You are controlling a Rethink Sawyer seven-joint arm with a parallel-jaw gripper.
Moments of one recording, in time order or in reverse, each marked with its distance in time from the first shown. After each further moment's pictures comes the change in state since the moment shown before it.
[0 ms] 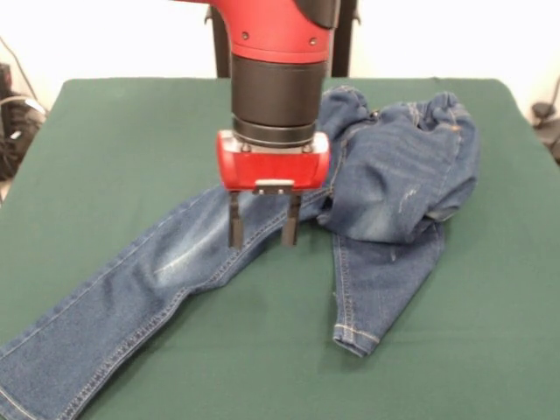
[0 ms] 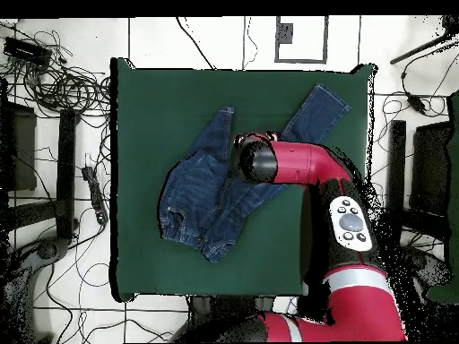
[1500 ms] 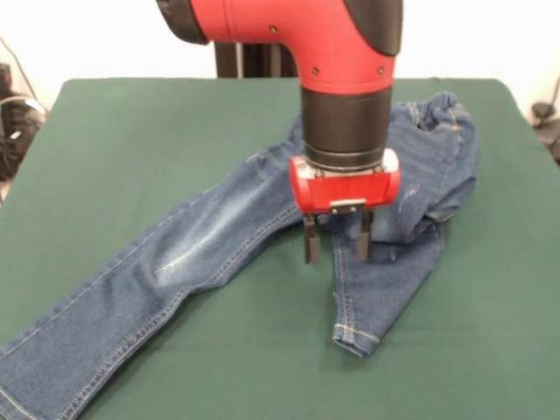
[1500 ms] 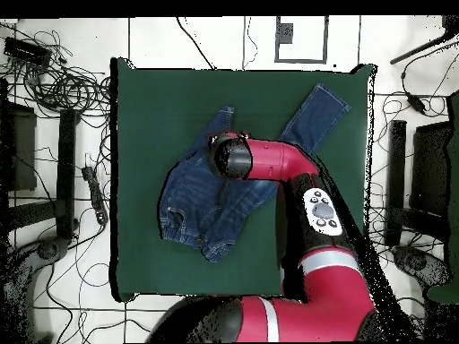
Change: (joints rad) arm 0.048 0.062 0.041 0.001 0.110 0.000 0.000
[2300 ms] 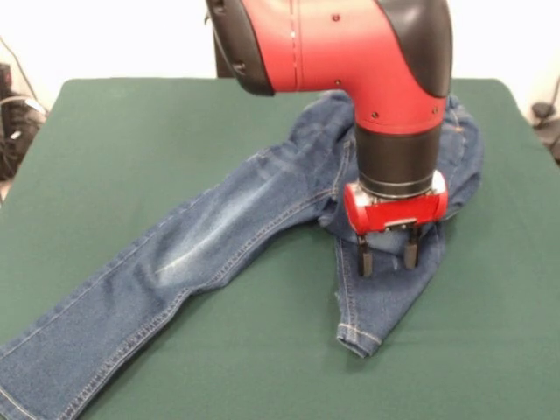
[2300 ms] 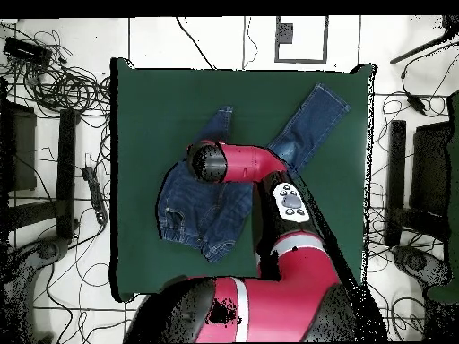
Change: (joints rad) arm 0.065 0.089 0.012 -0.023 0.010 -0.004 0.000
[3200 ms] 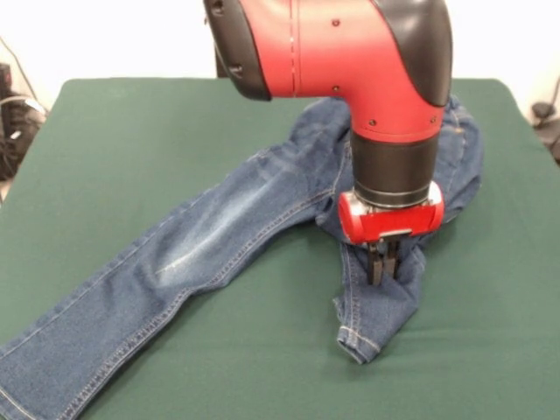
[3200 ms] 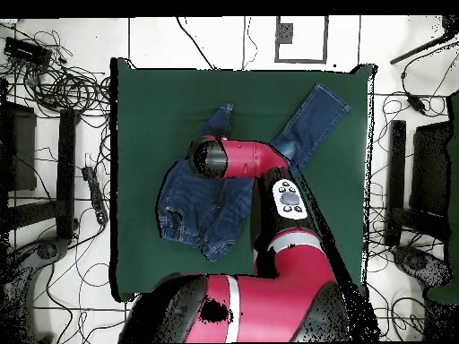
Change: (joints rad) arm 0.016 0.019 -0.027 -0.051 0.002 0.002 0.000
